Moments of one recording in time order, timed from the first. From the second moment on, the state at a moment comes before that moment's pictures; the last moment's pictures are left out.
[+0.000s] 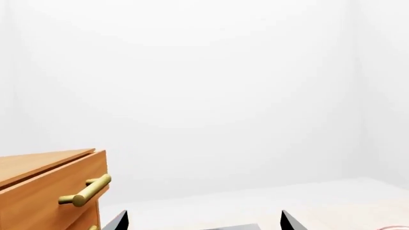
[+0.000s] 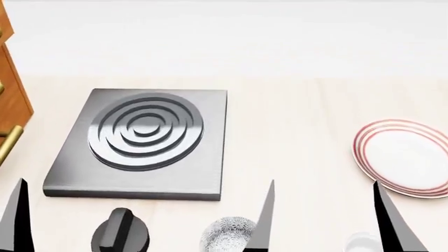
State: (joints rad) left arm -0.80 -1.18 1.27 1.03 -0.72 -0.01 -1.28; right arm 0.57 1.00 -1.01 -1.03 0.66 0.19 1.31
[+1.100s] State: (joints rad) left arm -0.88 -1.17 1.35 1.03 -0.72 -0.01 -1.31; right arm 0.59 1.01 -1.05 -1.01 0.66 0.16 1.32
